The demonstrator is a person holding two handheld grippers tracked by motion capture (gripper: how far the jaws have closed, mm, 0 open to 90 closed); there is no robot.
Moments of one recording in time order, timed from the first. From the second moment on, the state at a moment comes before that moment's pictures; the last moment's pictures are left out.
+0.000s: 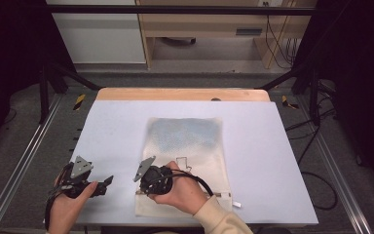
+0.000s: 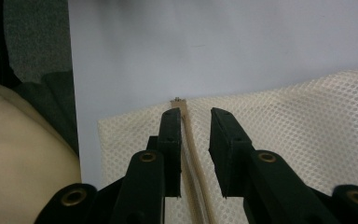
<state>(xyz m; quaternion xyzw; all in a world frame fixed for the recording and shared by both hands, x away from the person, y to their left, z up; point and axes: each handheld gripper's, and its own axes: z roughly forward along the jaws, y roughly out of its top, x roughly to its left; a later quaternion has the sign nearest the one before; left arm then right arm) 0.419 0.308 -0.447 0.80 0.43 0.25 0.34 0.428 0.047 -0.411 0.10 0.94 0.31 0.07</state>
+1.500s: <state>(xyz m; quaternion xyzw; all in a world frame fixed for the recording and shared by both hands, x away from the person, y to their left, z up) 0.409 0.311 -0.442 0.80 0.43 0.21 0.37 0.441 0.078 -0.409 0.08 0.96 0.26 0.02</state>
